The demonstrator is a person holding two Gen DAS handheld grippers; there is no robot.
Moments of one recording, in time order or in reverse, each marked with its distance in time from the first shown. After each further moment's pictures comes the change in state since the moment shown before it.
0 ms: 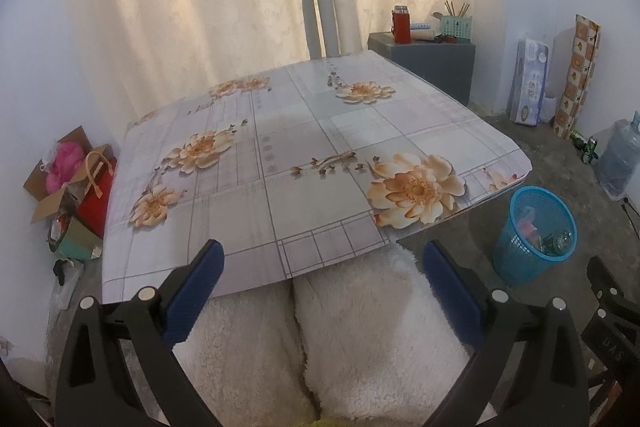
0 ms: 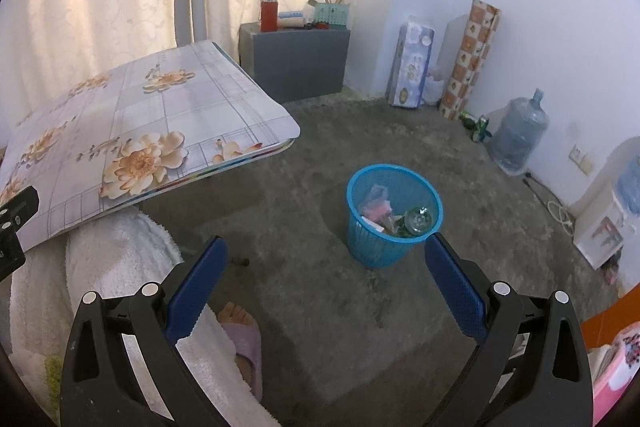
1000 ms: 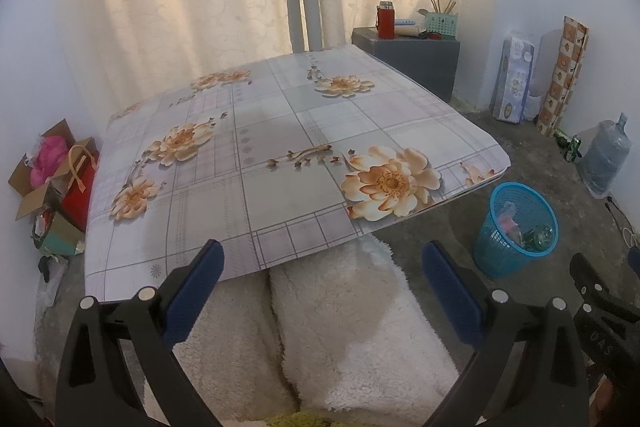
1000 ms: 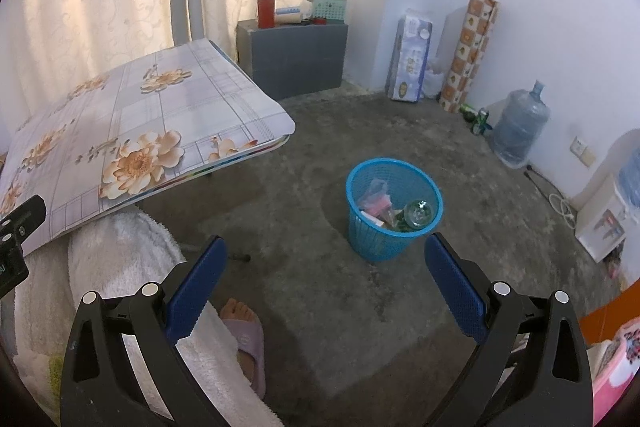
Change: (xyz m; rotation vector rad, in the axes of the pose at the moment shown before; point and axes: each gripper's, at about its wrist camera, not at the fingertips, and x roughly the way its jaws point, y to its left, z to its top) left arm -0.001 -0.008 -0.001 -0.007 0.025 -0.068; right arm -0.003 -0.001 -0.001 0.010 0.021 0.007
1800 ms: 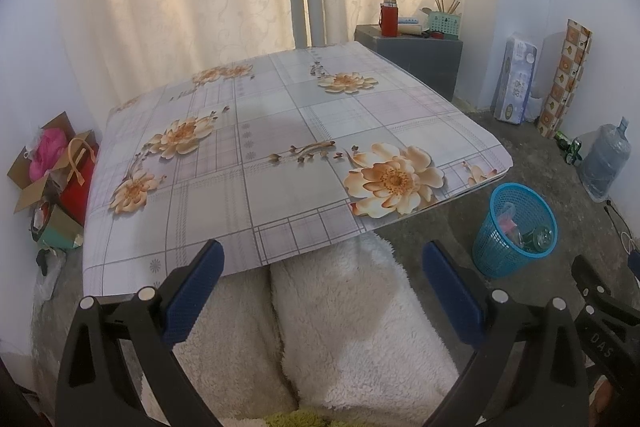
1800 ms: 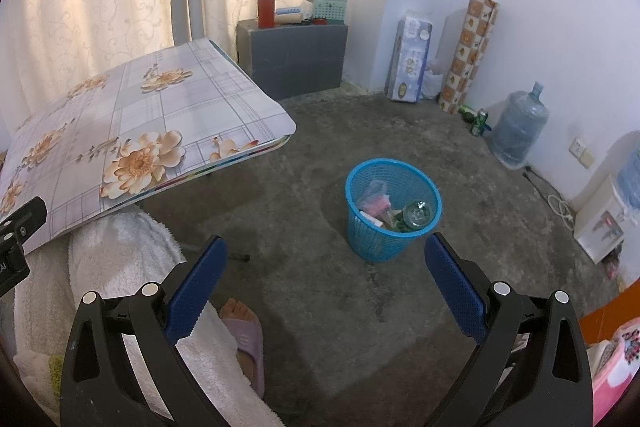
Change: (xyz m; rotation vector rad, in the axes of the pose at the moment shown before) left arm 0.001 0.001 -0.002 -0.008 0.008 -0.003; right arm -0.001 0.000 0.001 0.002 0.000 0.001
